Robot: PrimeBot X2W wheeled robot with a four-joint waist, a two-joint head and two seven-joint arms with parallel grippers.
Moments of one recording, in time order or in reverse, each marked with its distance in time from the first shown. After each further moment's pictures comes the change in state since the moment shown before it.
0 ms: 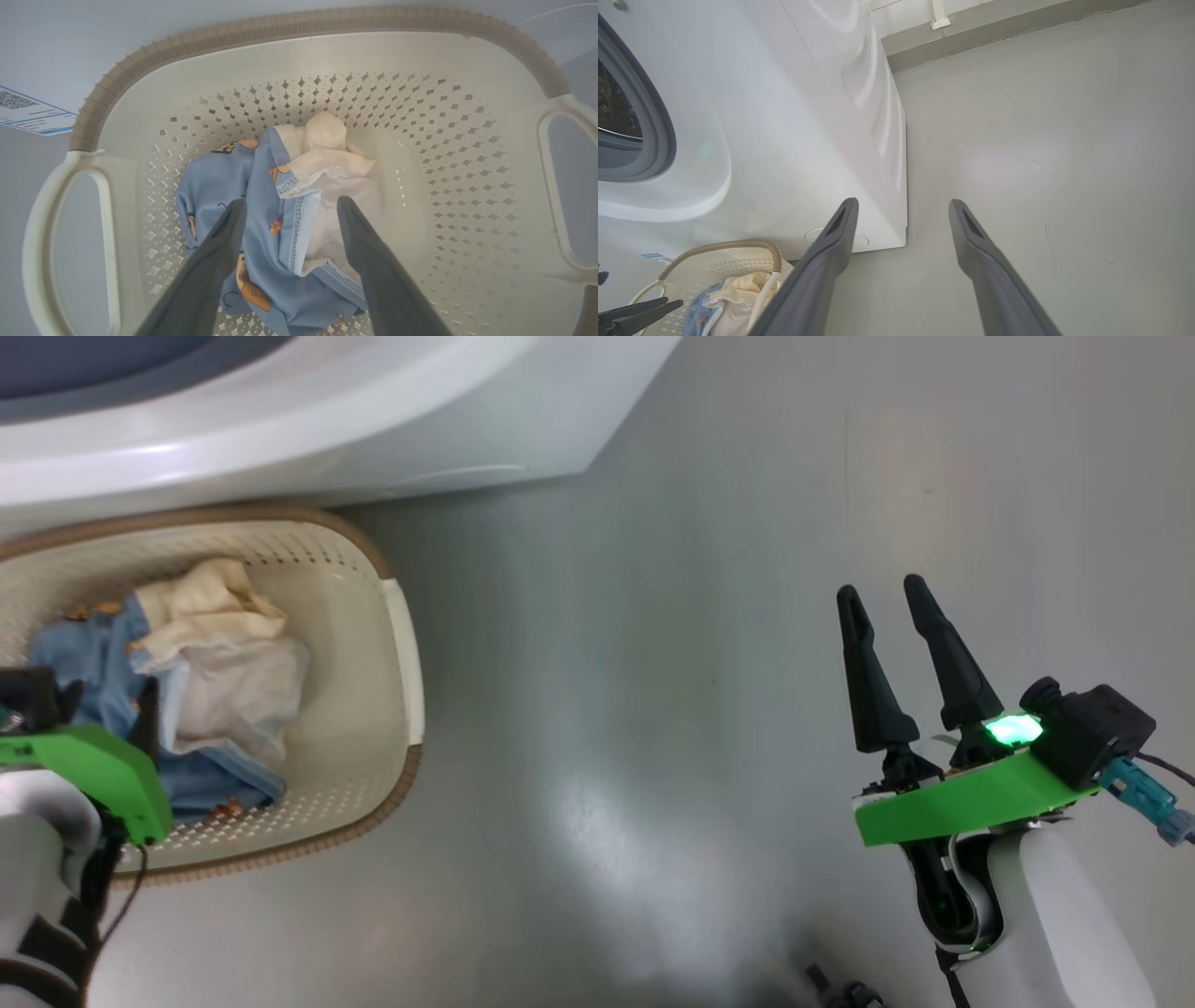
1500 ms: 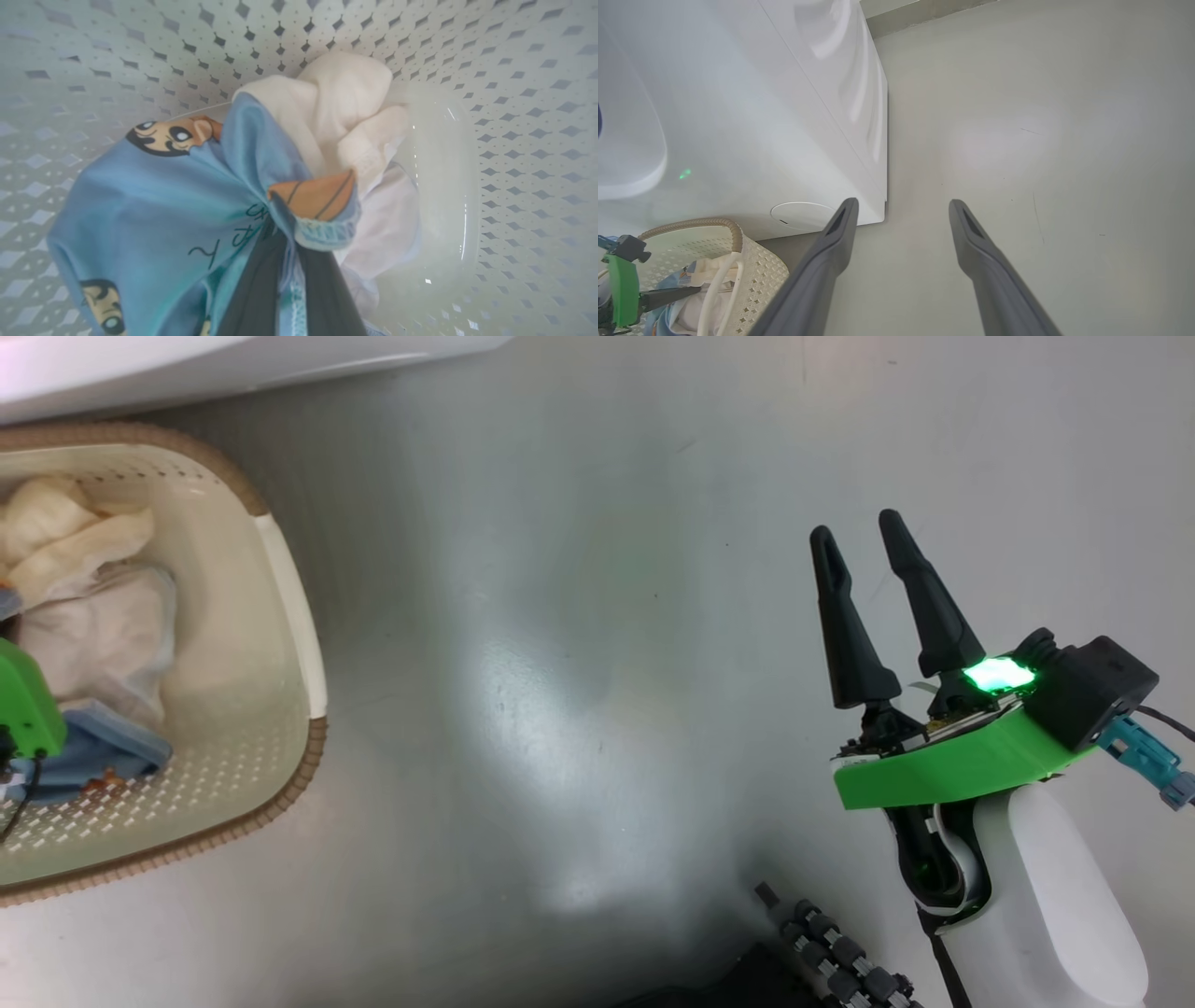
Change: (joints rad) left arm -0.219 0.139 -0.288 0.047 -0.280 0.000 0.167; right arm -0.082 0.002 0.061 -0.045 0.034 0.000 0.000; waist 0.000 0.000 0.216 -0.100
